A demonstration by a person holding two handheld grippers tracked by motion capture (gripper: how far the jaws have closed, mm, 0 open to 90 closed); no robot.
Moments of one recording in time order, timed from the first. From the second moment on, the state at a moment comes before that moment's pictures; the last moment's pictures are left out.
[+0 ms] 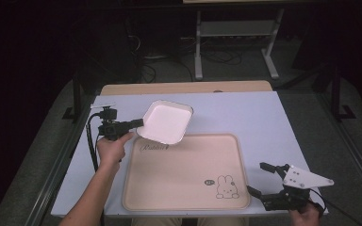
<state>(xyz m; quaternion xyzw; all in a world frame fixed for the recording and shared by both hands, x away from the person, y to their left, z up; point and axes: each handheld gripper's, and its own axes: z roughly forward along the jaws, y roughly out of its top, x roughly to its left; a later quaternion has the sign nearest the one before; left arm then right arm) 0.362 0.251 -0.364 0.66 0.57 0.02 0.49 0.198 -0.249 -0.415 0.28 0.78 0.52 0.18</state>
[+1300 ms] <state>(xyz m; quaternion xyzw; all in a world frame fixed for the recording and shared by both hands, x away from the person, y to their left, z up) 0.323 0.225 -0.410 0.67 0.58 0.00 0.46 0.198 -0.248 -0.414 0.28 0.79 0.52 0.17</state>
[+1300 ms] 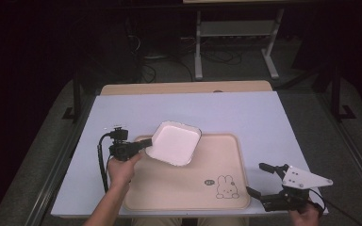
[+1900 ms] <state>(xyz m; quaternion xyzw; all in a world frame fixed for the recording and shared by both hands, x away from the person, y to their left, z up) 0.298 0.206 -0.430 0.69 0.58 0.03 0.43 0.198 -0.248 -0.414 0.27 0.79 0.52 0.17</state>
